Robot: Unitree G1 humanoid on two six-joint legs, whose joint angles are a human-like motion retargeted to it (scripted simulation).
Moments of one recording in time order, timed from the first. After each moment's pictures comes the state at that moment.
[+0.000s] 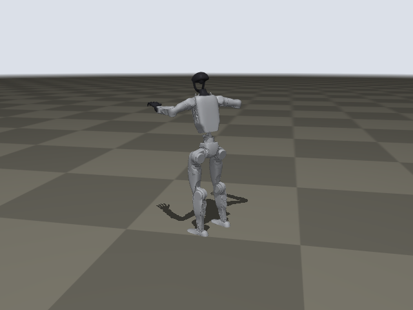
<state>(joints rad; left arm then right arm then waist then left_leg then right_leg) 0.39 1.28 0.50 -0.27 0.26 -0.11 0.38 0.31 -1.32 -0.39 -0.38 -0.22 -0.07 -0.01 -0.08 -0.02 0.13 -0.03 0.03 0.24 0.00 -0.09 -0.11 -0.14 -0.05 0.11 0.17 -0.19 0.15</state>
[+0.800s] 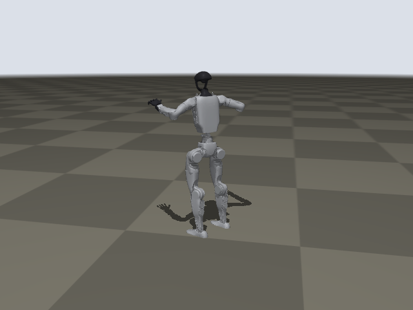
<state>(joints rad) 0.47 1.13 0.61 -0.33 0.06 -0.12 0.21 0.46 -1.13 -0.58 -0.35 -0.17 -0.02 0.03 -0.05 -0.05 0.07 0.09 0.05 0.33 0.05 -0.16 -0.10 0.04 -0.03 0.19 0.01 -0.13 0.20</state>
